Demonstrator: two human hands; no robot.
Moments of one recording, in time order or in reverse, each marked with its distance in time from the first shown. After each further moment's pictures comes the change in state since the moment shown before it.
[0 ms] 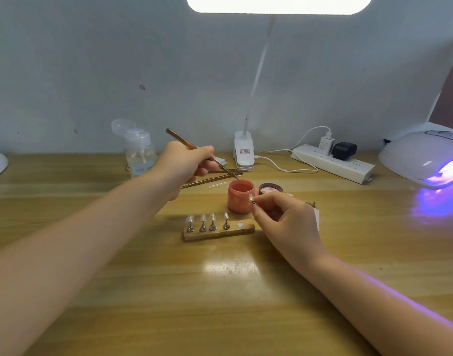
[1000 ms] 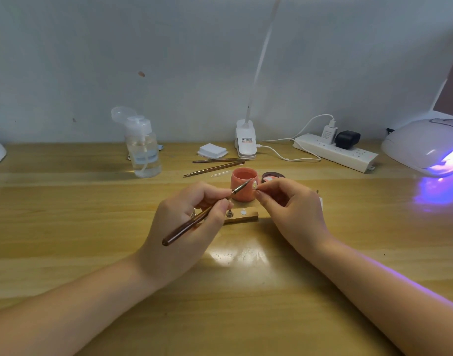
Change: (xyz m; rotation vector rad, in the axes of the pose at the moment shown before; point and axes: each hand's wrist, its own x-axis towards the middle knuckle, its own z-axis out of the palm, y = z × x) left_hand -0.112 -0.052 -0.004 0.037 -0.089 0.683; right_hand 0.001 0.001 -0.001 -0.013 -0.008 -0.019
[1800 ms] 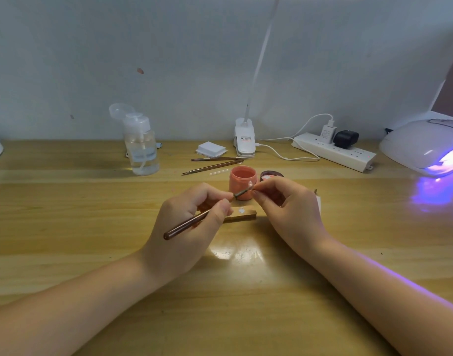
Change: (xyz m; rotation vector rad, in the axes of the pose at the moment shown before) left_hand -0.002 -0.005 0.004 -0.016 -0.024 -0.080; right_hand -0.002 -0.004 -0.001 -0.001 -0.042 -0.054
